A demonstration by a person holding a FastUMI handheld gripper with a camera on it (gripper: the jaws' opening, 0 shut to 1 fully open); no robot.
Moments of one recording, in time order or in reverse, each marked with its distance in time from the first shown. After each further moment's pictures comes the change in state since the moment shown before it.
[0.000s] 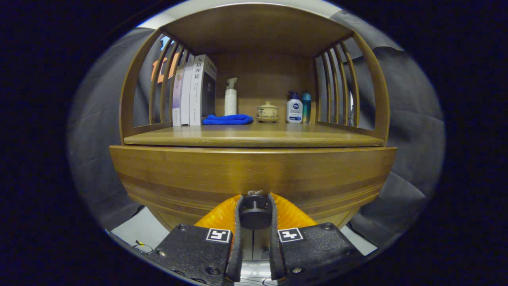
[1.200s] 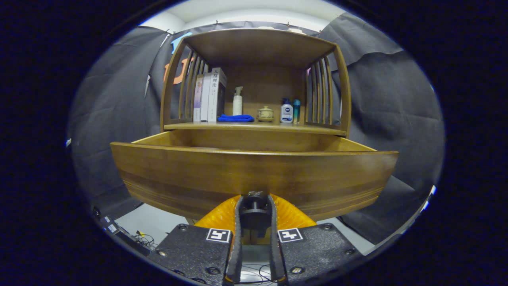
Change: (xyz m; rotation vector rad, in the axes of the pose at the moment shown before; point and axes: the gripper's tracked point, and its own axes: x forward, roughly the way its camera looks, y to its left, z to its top) arm -0.127 -0.002 -0.049 -0.007 -0.020 0.009
